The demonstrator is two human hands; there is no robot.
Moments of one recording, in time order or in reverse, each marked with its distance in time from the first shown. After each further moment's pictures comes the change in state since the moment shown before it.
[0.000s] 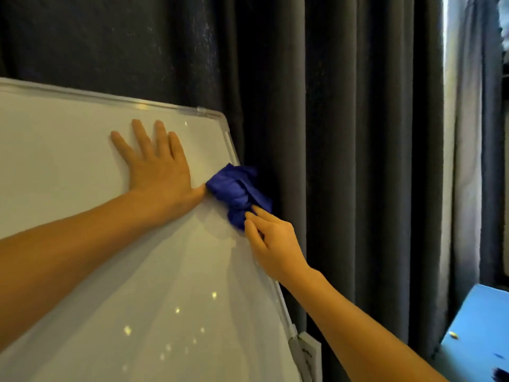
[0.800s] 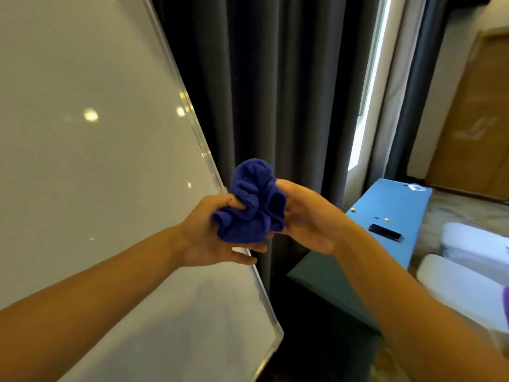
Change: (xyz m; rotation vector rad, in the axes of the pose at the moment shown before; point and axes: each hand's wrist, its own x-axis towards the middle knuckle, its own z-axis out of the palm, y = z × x) left_hand -0.293 0.146 -0.077 -1.970 -1.786 -0.194; right_hand -0.224 -0.018 -0.181 1.117 -0.340 0.970
